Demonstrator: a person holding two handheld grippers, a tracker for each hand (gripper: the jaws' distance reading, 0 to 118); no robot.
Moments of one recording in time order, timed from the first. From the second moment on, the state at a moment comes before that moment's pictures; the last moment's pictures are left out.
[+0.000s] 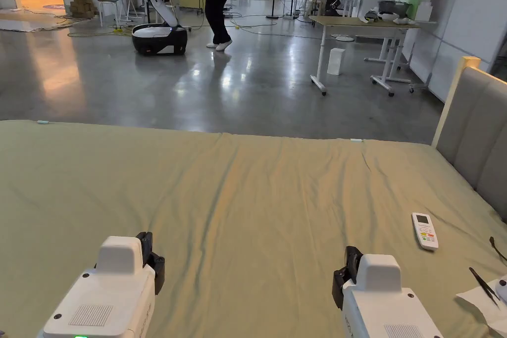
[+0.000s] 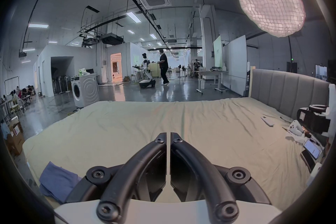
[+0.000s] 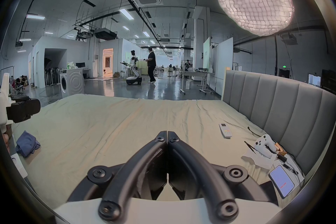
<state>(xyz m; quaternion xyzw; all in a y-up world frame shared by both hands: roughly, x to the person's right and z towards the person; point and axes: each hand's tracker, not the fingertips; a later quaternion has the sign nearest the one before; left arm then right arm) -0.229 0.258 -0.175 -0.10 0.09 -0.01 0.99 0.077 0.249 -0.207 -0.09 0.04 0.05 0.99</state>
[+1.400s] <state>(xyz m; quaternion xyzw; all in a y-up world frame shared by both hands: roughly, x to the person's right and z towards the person) -0.223 0.257 -0.178 -0.09 0.07 -0.01 0.99 0.079 0.257 -0.204 -0.06 0.02 0.04 1.00</state>
